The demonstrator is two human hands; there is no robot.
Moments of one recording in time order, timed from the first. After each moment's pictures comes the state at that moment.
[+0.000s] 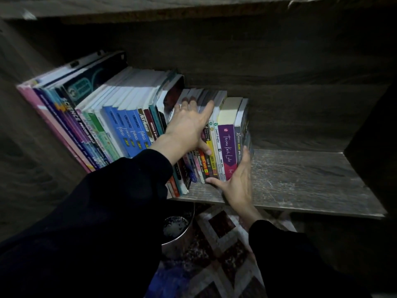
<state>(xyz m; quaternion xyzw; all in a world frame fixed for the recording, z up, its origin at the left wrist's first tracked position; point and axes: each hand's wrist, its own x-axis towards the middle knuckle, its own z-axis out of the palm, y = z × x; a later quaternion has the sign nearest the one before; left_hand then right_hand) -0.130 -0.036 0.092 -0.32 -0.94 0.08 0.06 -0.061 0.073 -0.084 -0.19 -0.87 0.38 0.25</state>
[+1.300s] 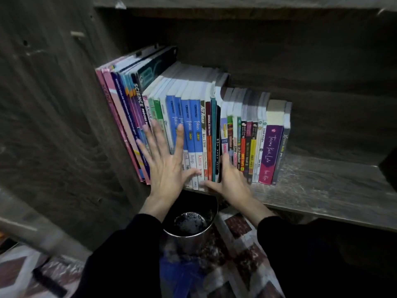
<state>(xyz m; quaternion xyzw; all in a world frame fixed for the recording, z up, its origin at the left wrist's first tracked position) -0.107 -0.177 -0.014 -0.16 -0.93 -0.11 0.31 -0.072 -0.016 -0.046 -0.03 -0.95 0.30 0.10</state>
